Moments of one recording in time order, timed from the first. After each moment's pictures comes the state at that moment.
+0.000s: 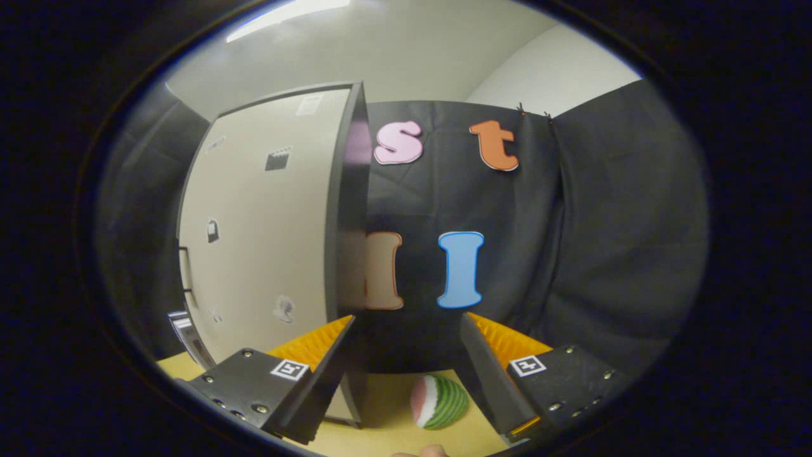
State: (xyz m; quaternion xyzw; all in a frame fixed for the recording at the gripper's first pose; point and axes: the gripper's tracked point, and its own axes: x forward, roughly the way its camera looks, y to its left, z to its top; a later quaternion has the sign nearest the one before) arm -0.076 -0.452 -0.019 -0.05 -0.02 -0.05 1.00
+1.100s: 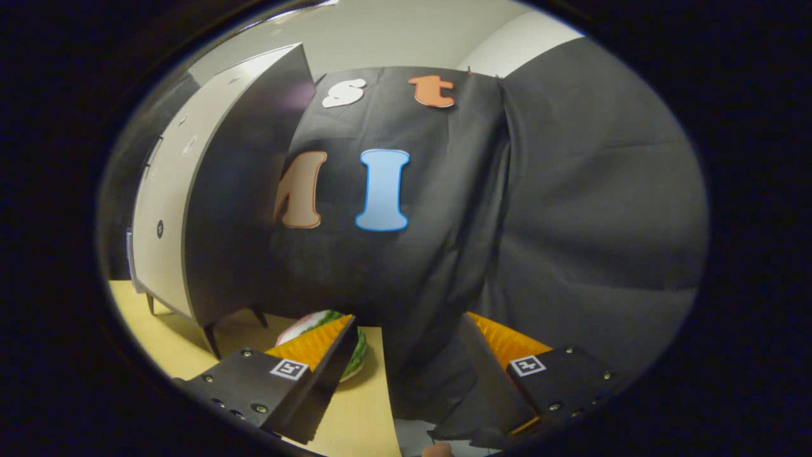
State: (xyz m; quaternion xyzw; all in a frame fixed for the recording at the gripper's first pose) arm -0.049 -0.700 -0.288 -0.06 -0.01 -0.07 1.00
